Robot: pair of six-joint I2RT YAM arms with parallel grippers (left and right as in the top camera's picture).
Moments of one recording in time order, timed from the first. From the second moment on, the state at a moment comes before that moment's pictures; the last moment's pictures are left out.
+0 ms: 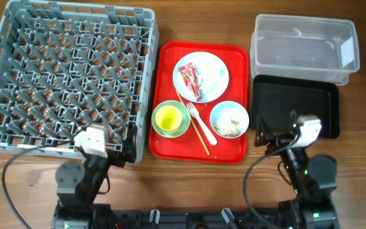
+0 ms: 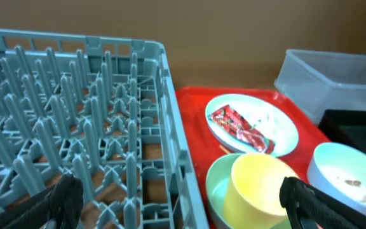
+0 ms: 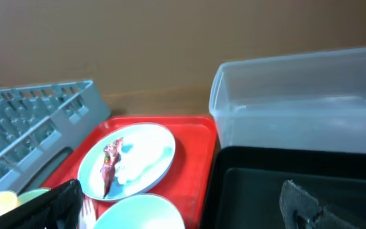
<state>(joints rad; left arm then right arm) -0.05 0.22 0.25 -0.29 0.24 -0.09 0.10 0.28 0.20 -0.09 -0.11 0.20</state>
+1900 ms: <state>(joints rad) -0.05 0.87 0.84 -0.73 0.23 -0.10 0.34 2.13 1.73 -0.88 0.00 0.63</state>
